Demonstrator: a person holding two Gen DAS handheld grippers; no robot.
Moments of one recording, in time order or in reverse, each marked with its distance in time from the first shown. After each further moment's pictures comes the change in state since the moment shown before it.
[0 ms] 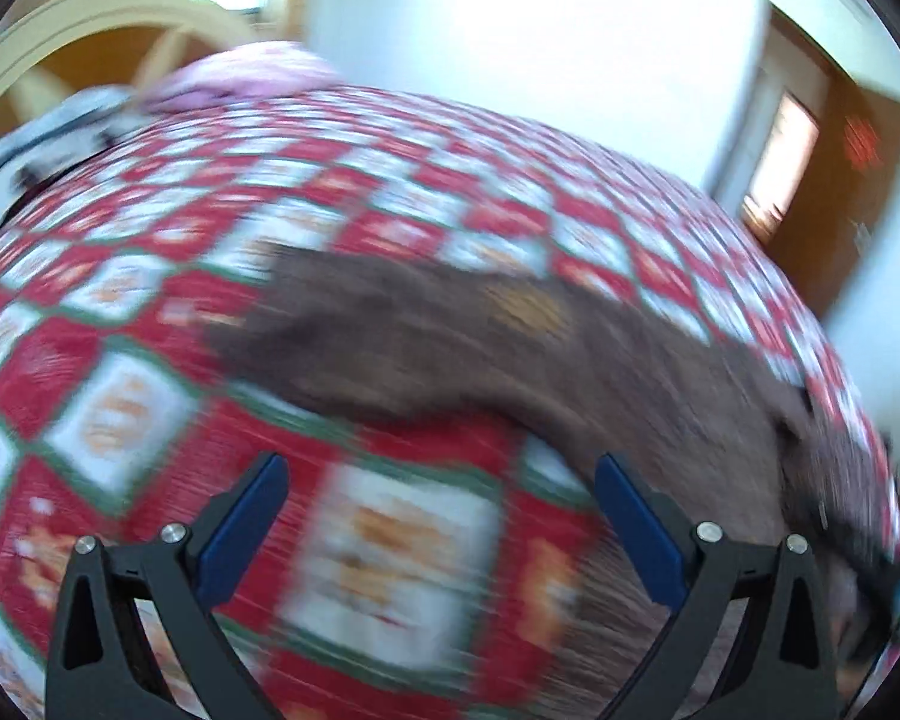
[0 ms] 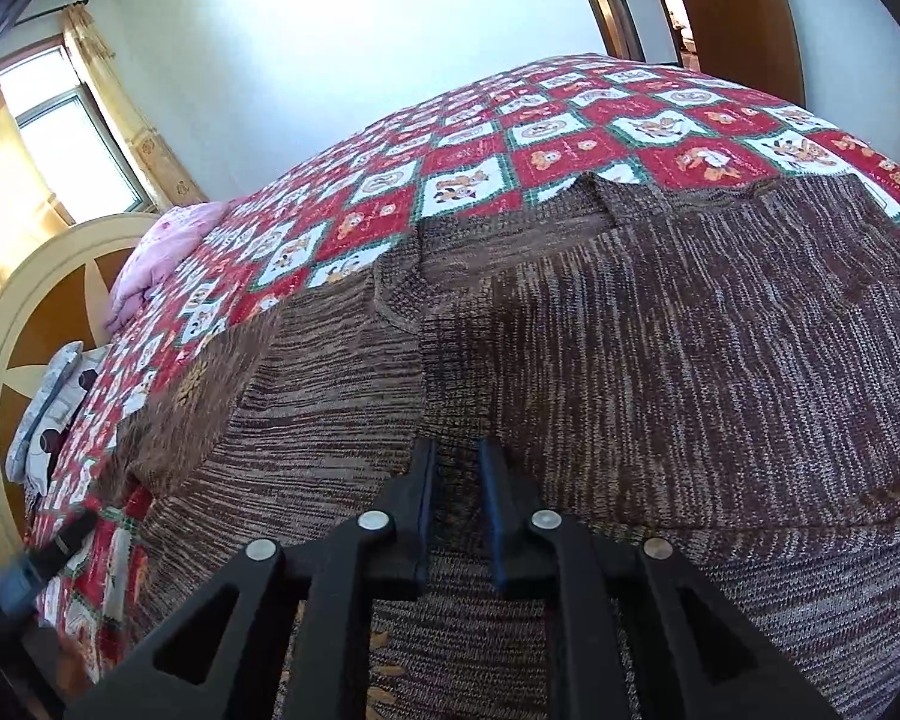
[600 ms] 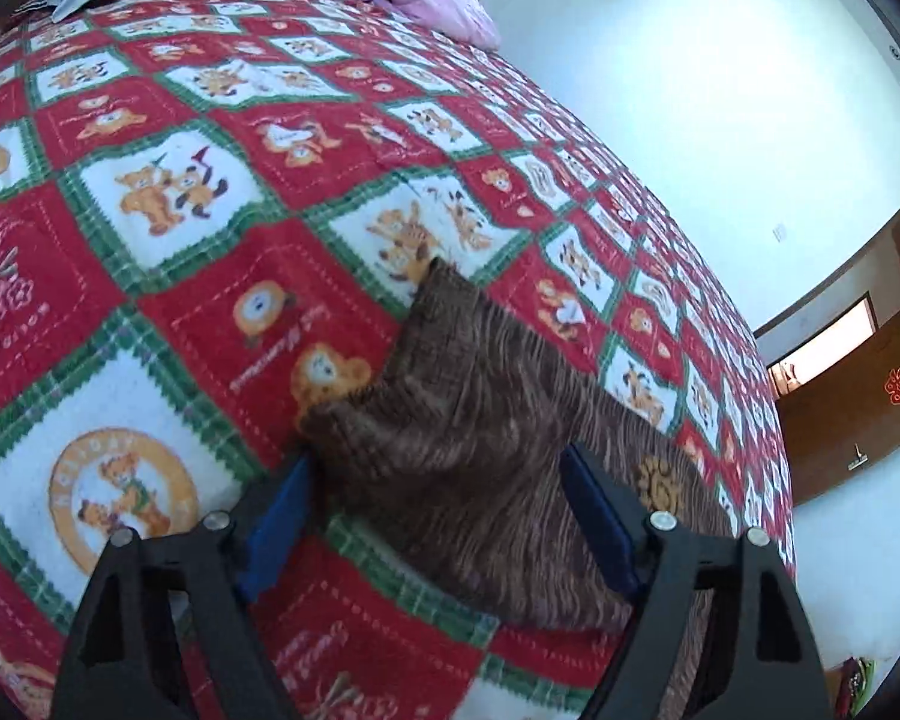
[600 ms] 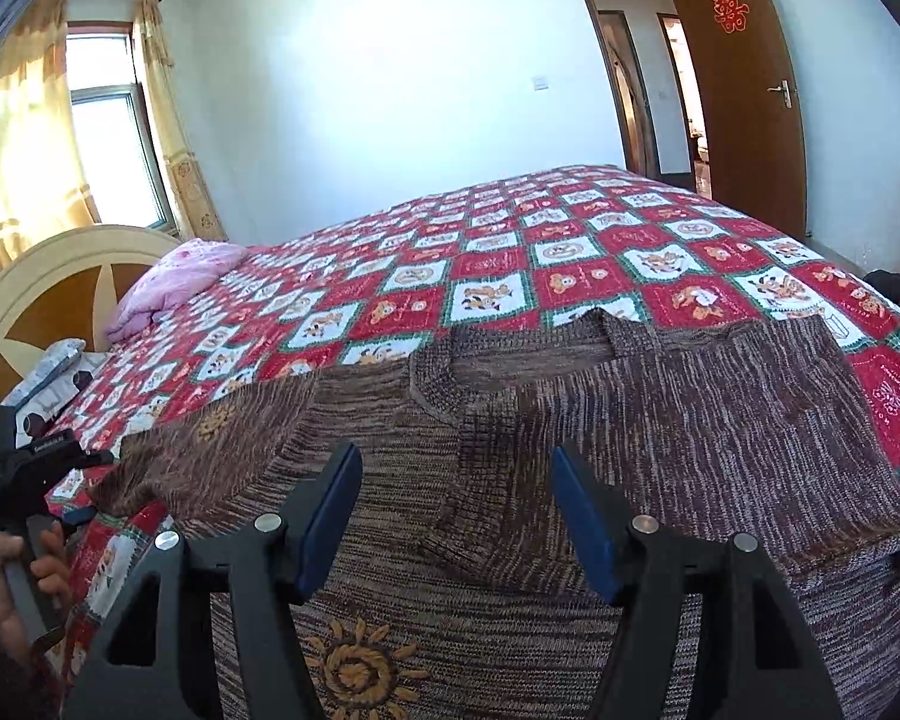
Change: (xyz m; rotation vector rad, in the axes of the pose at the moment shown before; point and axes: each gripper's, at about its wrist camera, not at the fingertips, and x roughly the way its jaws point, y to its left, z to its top) left arm 0.075 0.085 0.038 -0.450 0.074 -0.063; right arm -0.045 0.026 0.001 -0.145 -0.219 -0.047
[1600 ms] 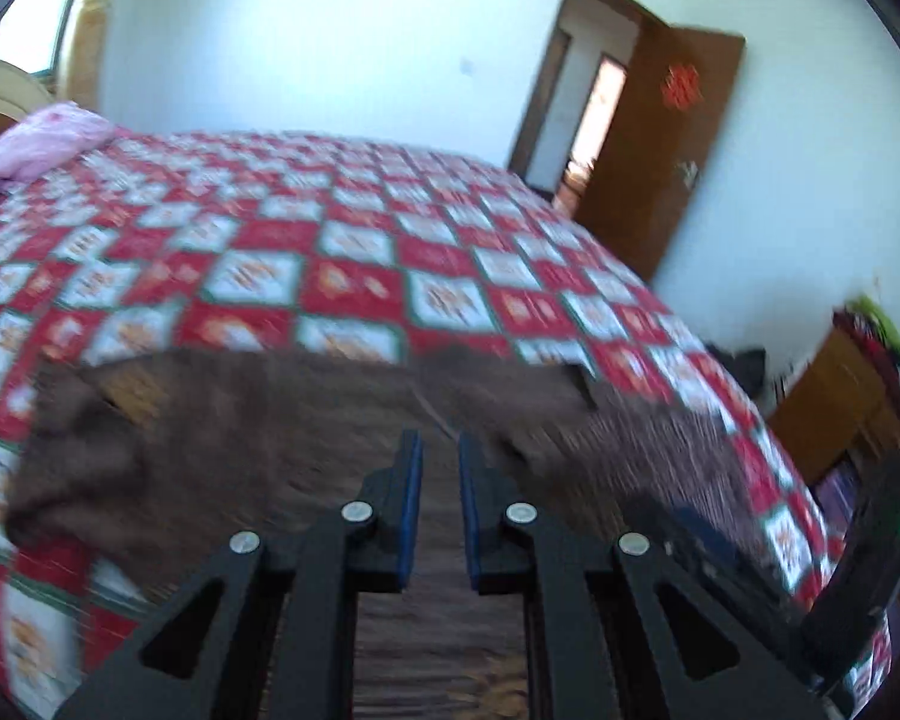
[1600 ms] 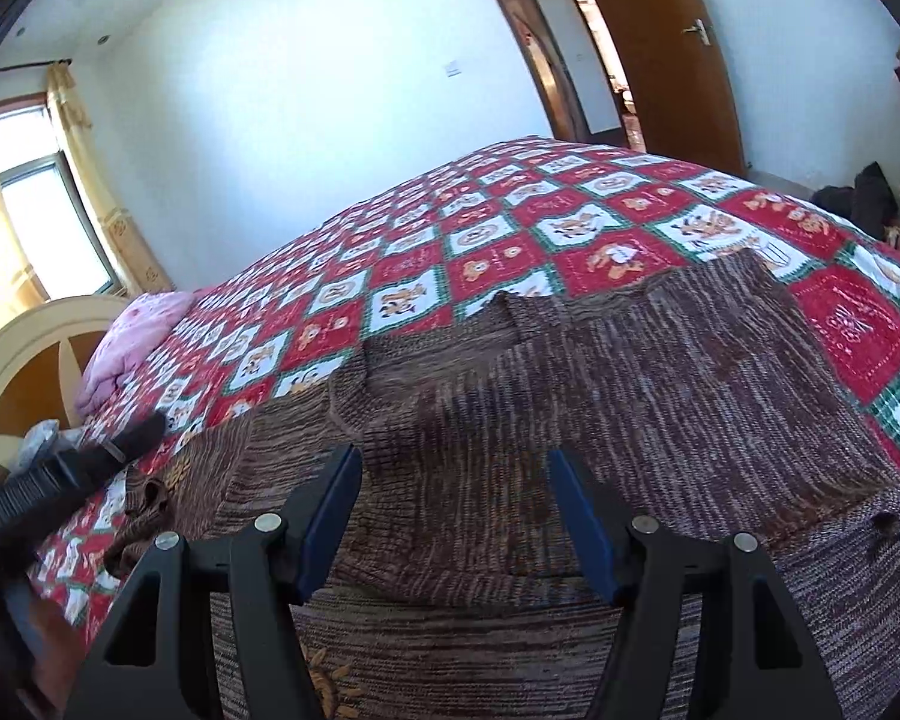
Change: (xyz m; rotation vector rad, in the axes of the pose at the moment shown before) left arm -0.040 -0.236 -0.174 0.764 0.071 -0.347; right arm 0.001 -0.049 0.003 0.217 0.012 -0.081
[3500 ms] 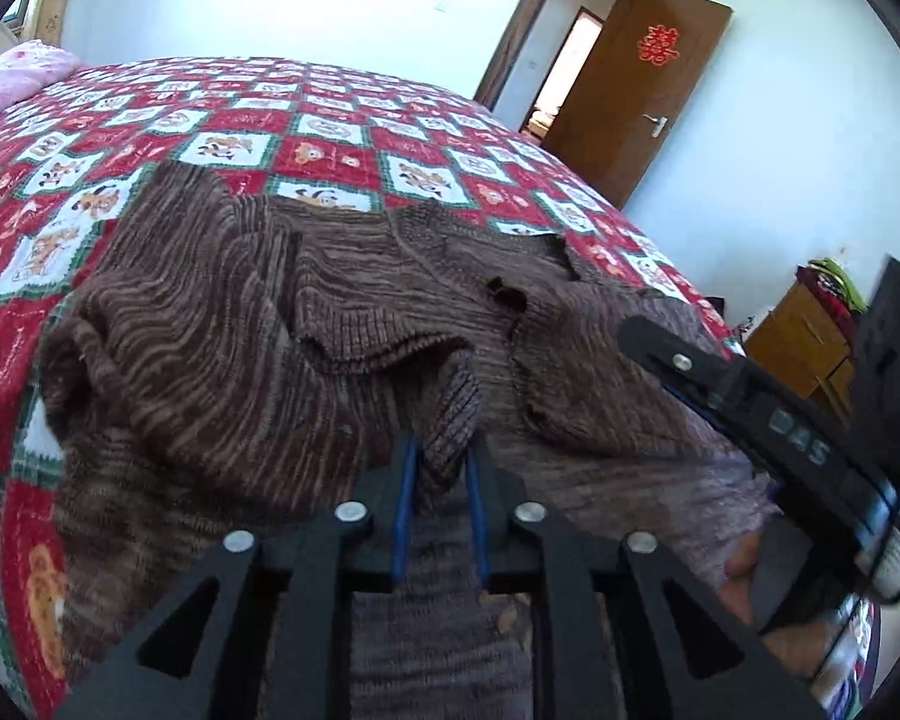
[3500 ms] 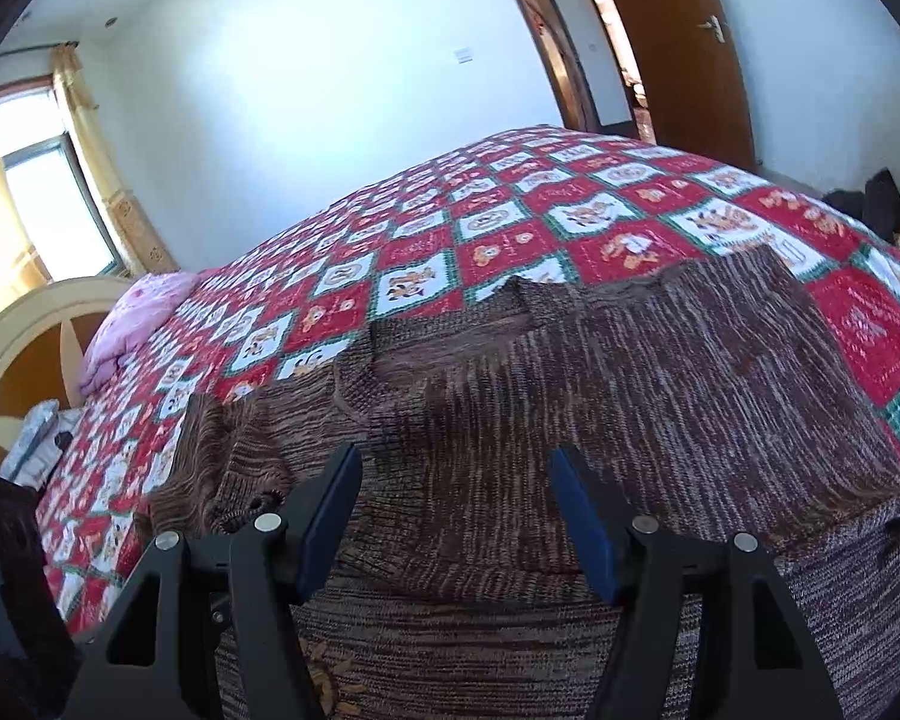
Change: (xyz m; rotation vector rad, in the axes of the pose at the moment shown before) left arm 0.001 0.024 -0.059 -0.016 0.131 -0.117; right arm 0.006 0.009 -0.003 -0.058 0.035 0.011
